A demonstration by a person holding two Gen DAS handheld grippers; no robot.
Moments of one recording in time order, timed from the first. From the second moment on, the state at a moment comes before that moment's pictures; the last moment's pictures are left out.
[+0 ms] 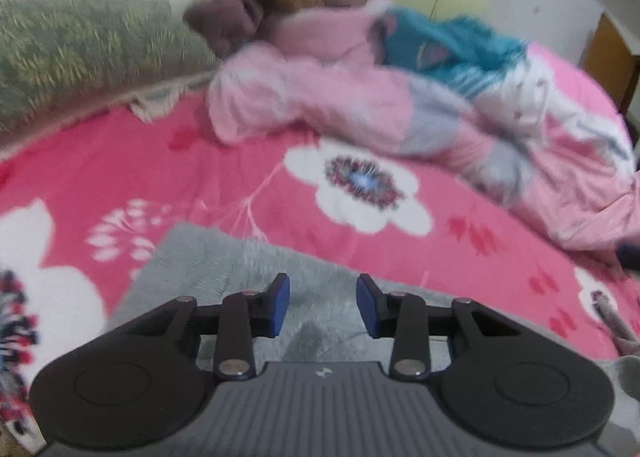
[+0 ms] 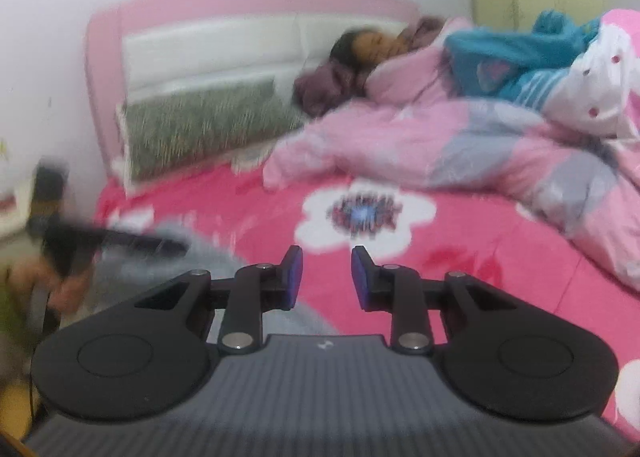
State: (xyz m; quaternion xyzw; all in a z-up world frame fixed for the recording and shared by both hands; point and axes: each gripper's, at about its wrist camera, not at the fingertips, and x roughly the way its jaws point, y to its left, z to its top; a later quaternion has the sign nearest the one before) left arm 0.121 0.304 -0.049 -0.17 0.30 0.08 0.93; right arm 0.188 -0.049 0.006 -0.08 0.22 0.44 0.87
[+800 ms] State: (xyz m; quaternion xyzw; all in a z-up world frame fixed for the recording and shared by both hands) left arm 0.135 0.289 -0.083 -0.10 0.29 0.14 0.94; right arm 0.198 0.024 -0.086 -0.25 0.26 0.47 0.81
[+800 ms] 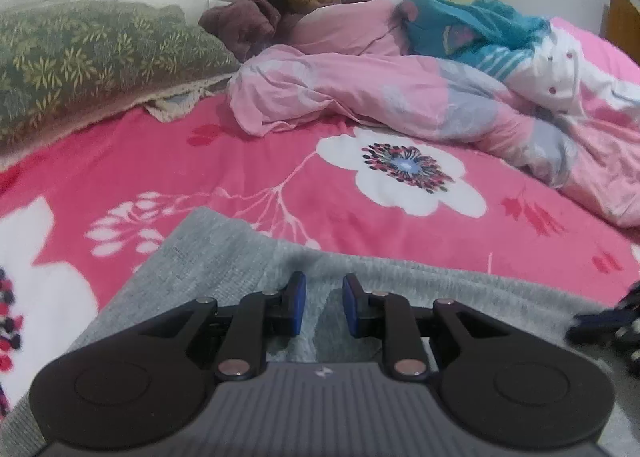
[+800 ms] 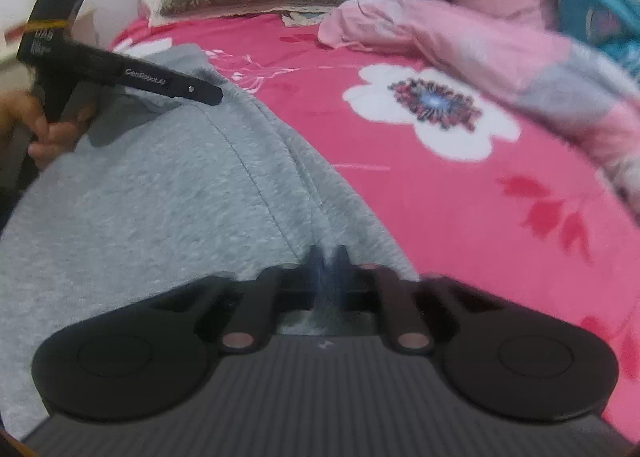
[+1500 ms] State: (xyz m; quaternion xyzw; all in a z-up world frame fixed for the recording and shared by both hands) left arm 0.147 0.277 -0.086 -0.06 0.29 0.17 0.94; right arm 0.230 -0.022 -0.061 -0.13 0.25 0.44 0.86
